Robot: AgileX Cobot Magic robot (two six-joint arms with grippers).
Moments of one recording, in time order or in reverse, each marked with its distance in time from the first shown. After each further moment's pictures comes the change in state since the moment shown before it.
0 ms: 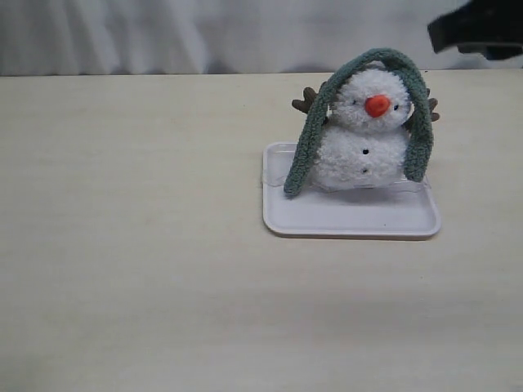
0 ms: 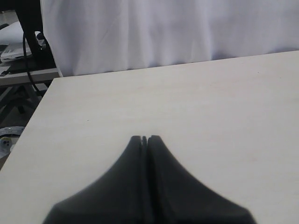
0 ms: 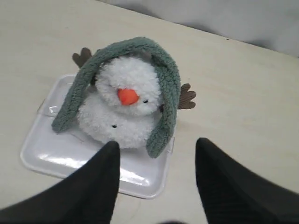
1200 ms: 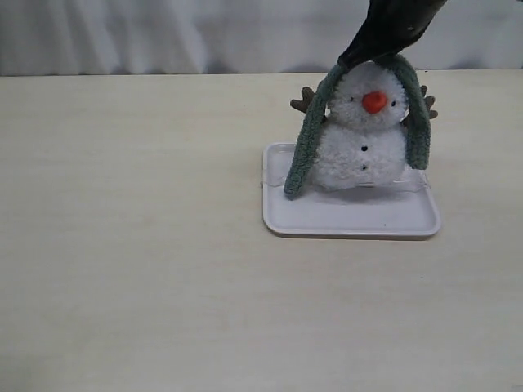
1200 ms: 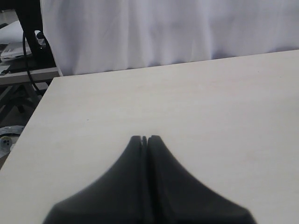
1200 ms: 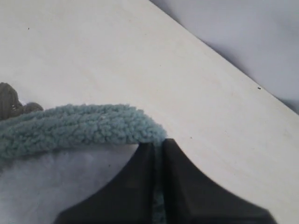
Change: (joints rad) left arm 0.000 0.000 0.000 0.000 0.002 0.000; right arm -0.231 0.732 -0.447 0.130 -0.234 -0.516
